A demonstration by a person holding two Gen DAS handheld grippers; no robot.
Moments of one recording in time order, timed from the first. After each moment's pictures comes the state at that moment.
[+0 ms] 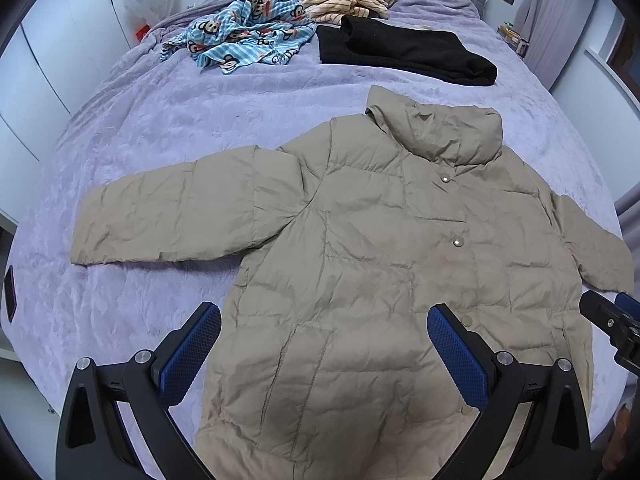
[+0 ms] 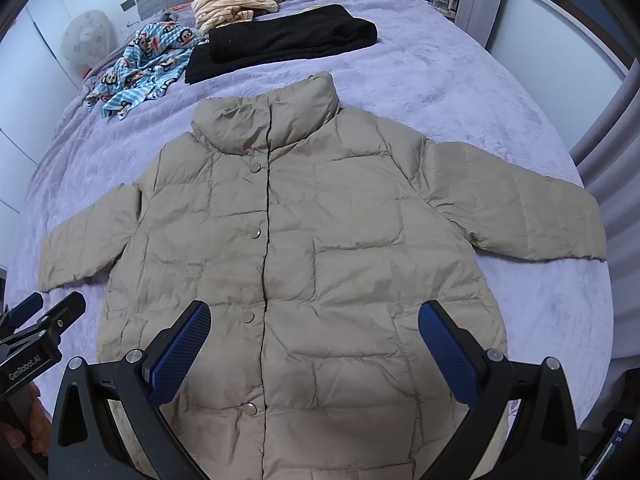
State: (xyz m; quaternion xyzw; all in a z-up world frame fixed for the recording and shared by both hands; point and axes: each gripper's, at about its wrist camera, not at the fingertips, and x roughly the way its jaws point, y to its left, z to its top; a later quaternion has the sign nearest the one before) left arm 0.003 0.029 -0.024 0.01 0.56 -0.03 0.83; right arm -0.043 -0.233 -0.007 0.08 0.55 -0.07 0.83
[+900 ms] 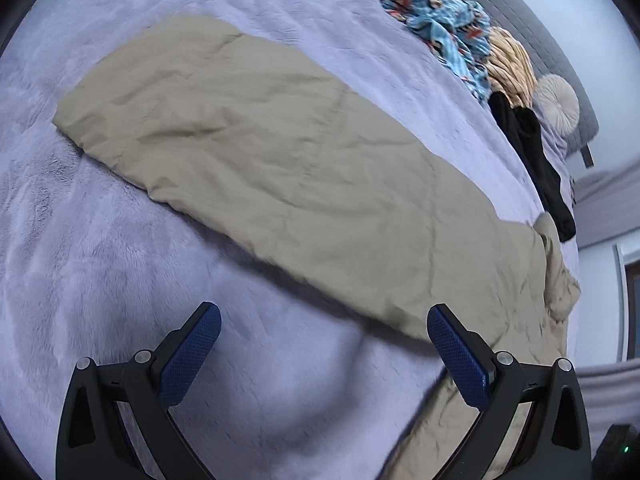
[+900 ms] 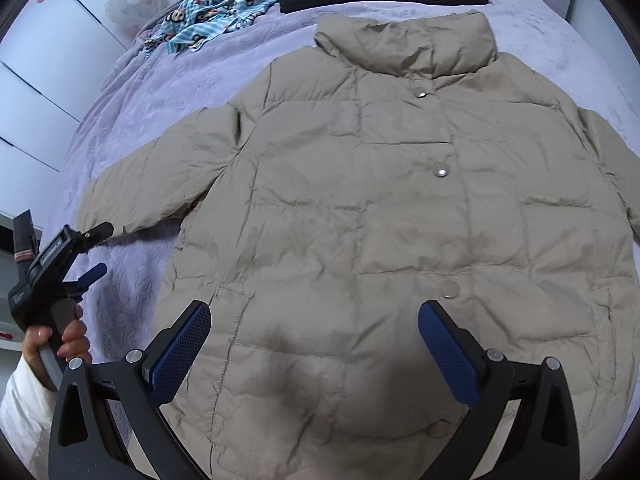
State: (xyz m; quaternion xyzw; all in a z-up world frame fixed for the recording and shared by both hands) left arm 0.076 0.306 -0.180 -0.31 0.54 0.04 0.78; right arm -0.021 -0.093 -0.092 0.11 0.59 0.04 0.80
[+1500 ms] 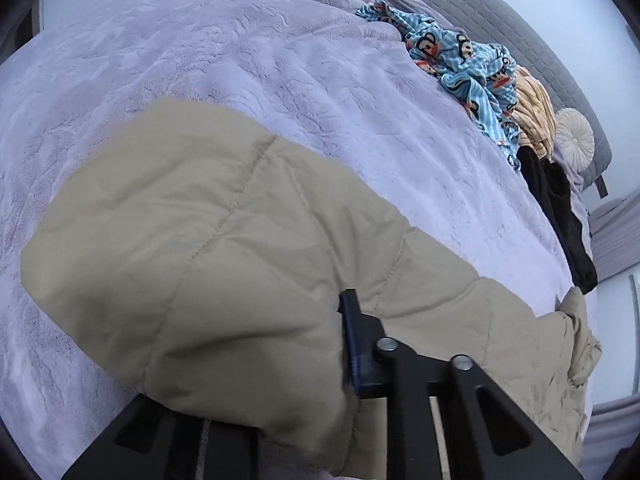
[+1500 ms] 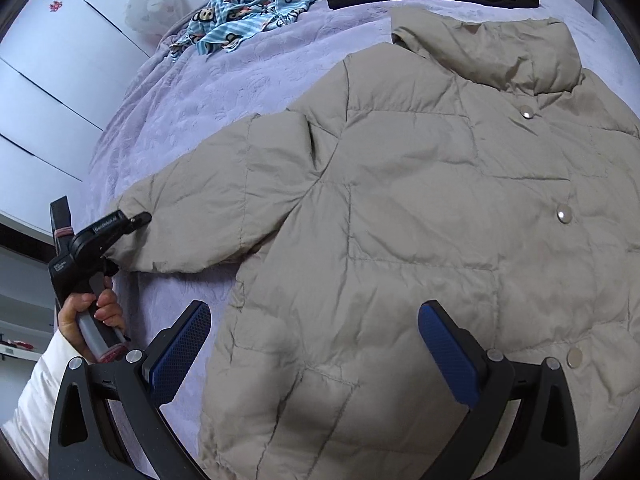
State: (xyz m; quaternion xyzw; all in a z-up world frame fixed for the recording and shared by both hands) left arm 0.142 0.373 -0.182 -0.29 0.48 0.08 0.83; right arm 0.039 -0.033 -0.120 0.15 0.57 0.08 0.81
